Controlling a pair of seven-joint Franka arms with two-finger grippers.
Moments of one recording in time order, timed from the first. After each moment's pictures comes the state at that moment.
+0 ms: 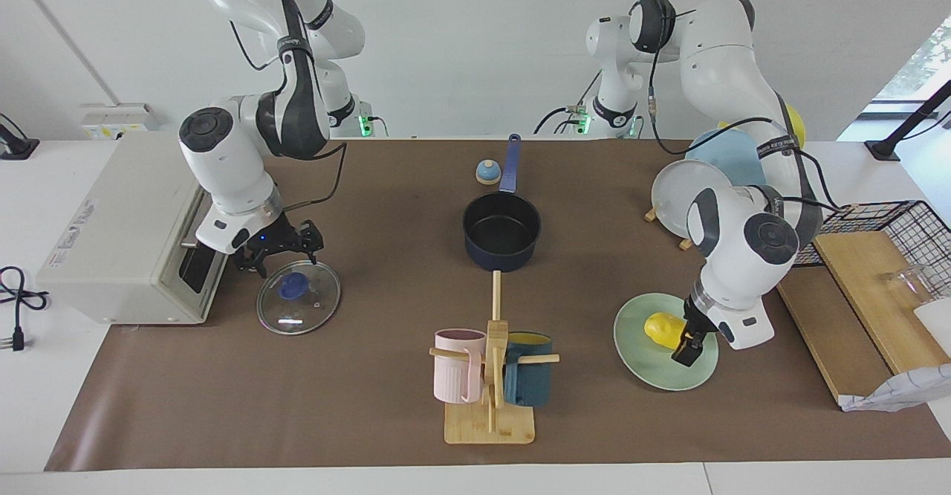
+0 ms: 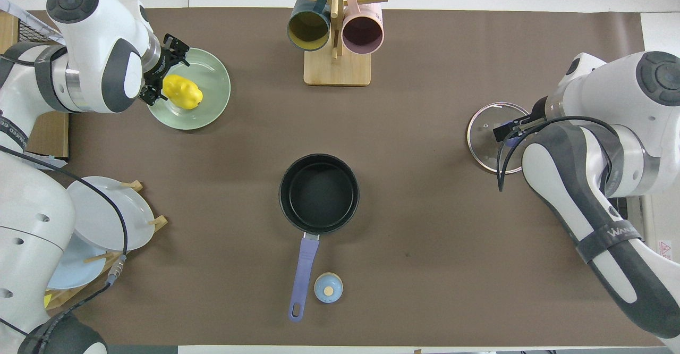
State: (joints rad) left arm -0.18 0.64 0.03 -1.39 0.01 2.07 -1.12; right arm 0.04 0.17 0.00 -1.96 0.02 2.17 -0.27
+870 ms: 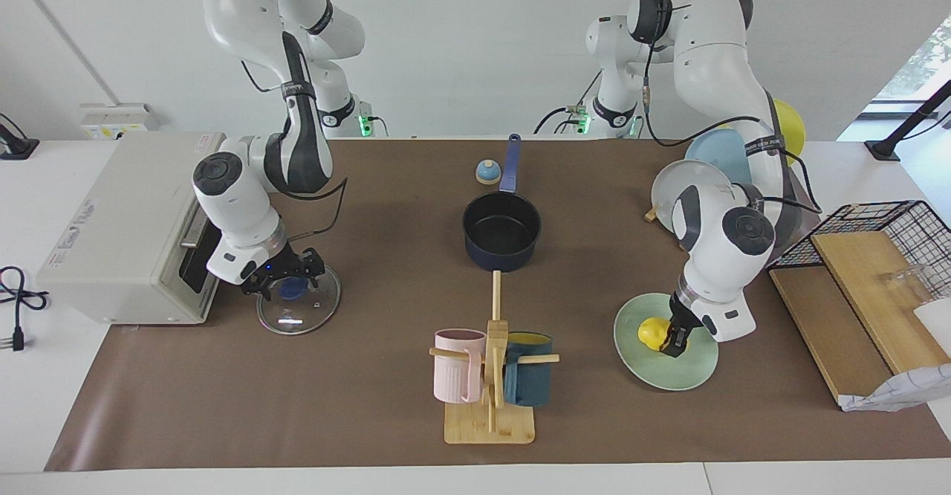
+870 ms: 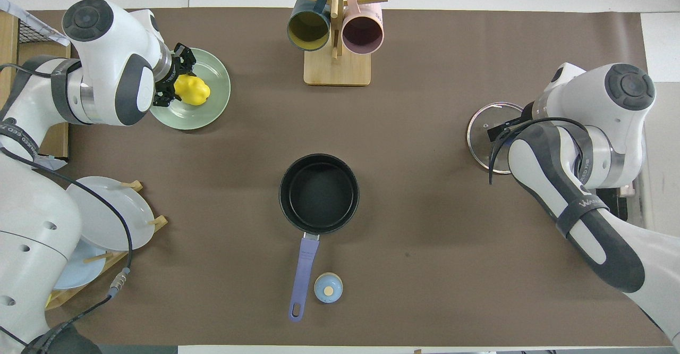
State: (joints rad) left arm -0.20 0.61 0.03 -1.48 0.02 2.15 -1.13; right arm 0.02 0.30 -0.01 -1.97 0.02 2.31 -0.28
